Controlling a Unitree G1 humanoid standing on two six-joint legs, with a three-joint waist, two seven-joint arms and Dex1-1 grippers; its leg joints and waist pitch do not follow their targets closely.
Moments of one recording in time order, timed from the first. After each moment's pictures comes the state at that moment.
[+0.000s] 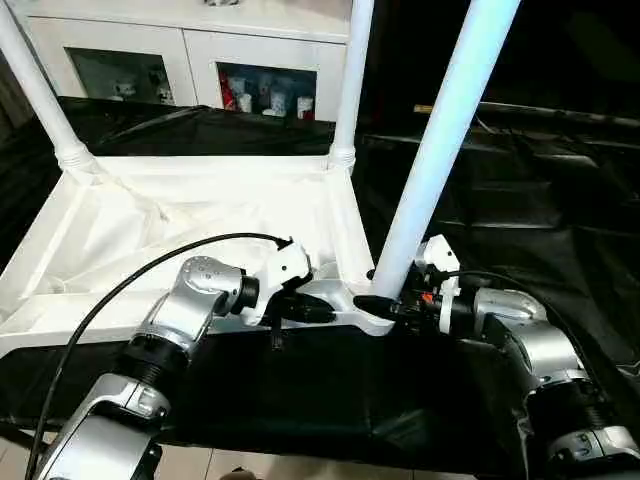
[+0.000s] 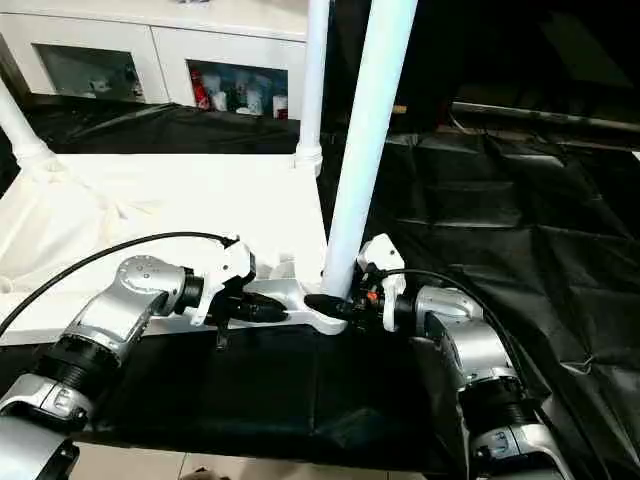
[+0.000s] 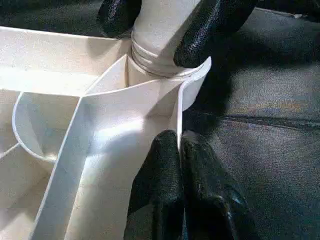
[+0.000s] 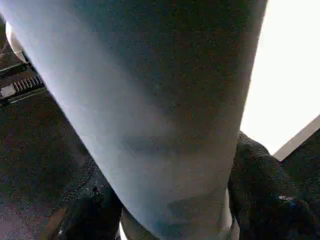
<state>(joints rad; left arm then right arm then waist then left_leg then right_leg) -0.60 0.31 -0.28 0.58 -0.01 0.15 -1.25 -0.42 -0.33 0.12 0.45 0.23 0.19 1.06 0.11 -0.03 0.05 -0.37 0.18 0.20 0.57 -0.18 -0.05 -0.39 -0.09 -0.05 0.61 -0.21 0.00</state>
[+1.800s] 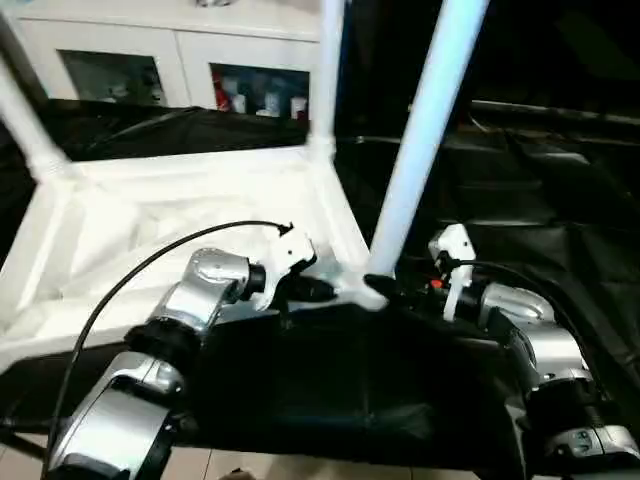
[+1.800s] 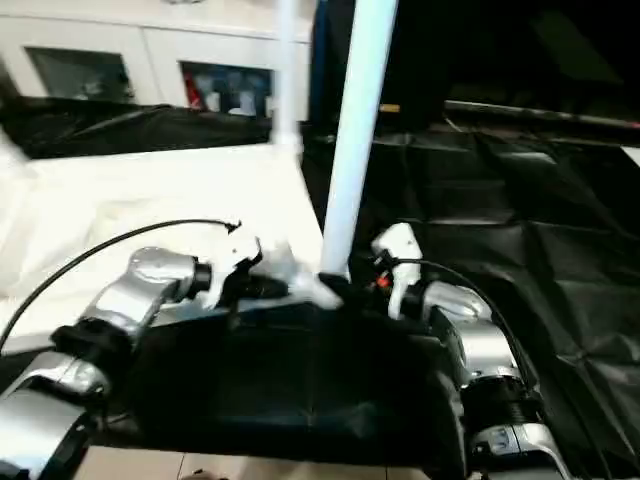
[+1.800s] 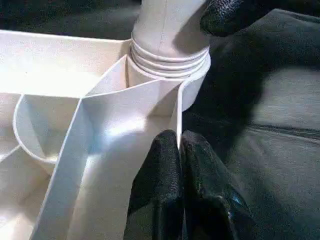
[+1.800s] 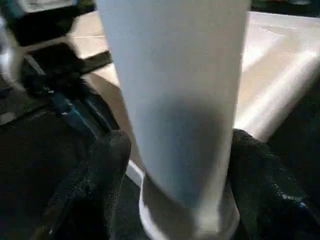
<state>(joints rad) -0.68 0.28 -0.26 0.74 0.00 0.10 -1.20 -0.42 -0.32 0.07 0.45 0.26 0.16 1.01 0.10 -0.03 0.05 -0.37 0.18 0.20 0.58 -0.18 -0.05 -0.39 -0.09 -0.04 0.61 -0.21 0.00</state>
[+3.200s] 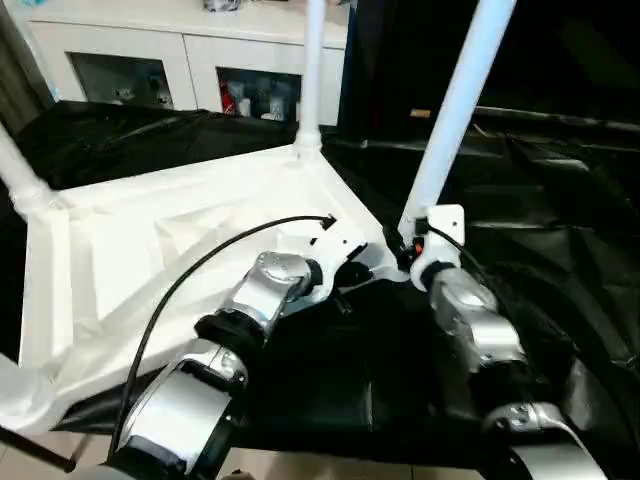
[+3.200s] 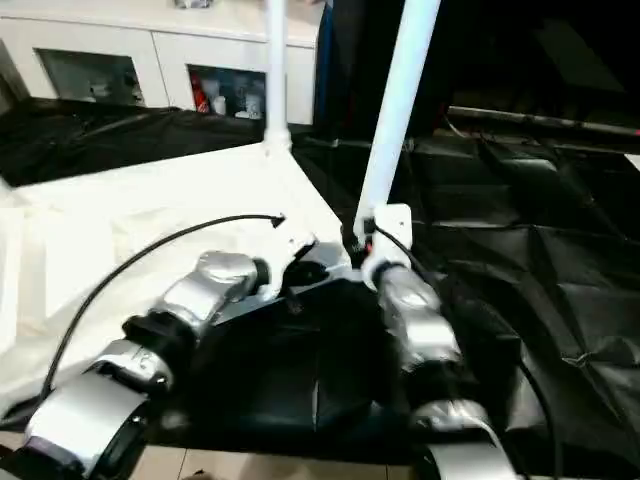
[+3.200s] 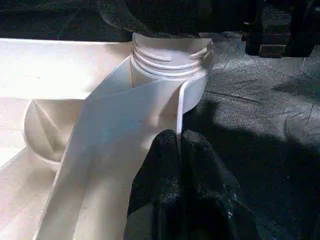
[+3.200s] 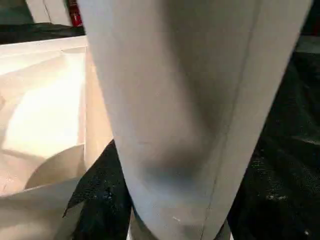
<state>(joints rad) -0.81 0.03 -0.24 0.95 0.08 0.14 -0.69 -0.55 -0.04 -0.06 0.65 0.10 0.08 0.16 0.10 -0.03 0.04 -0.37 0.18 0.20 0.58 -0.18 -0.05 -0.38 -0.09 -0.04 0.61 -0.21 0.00</state>
